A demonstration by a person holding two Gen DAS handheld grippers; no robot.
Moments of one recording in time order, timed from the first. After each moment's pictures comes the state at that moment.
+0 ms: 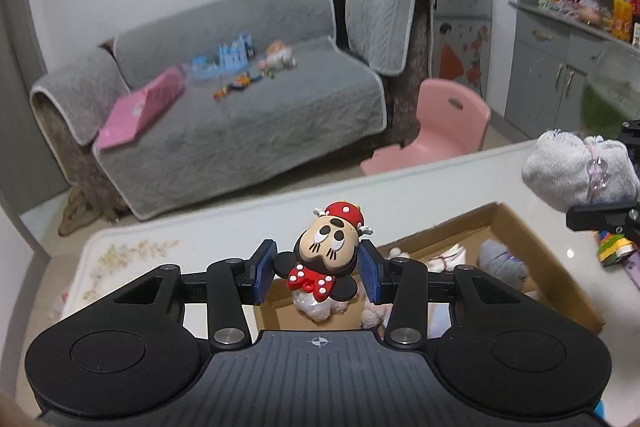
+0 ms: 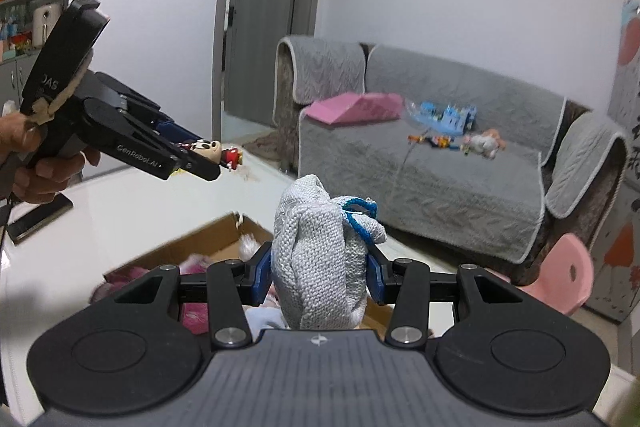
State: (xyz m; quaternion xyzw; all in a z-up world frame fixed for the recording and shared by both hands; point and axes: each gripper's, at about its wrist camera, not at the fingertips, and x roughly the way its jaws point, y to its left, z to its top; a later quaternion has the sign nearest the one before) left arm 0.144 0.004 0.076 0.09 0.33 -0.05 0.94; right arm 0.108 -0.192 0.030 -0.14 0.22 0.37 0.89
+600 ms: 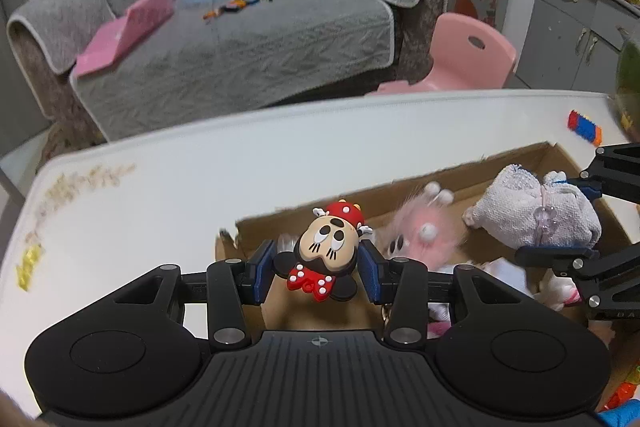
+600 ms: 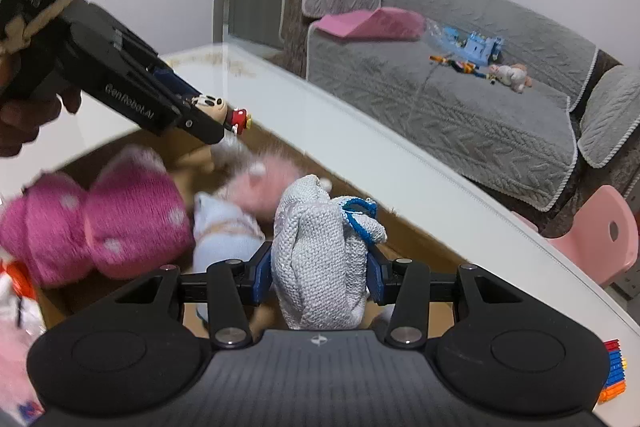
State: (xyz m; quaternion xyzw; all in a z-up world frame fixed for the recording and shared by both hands) left arm 0.190 0.022 -0.011 0.06 0.42 -0.05 0.90; right arm 0.158 -0.145 -0.055 -0.21 0.30 0.36 0.86
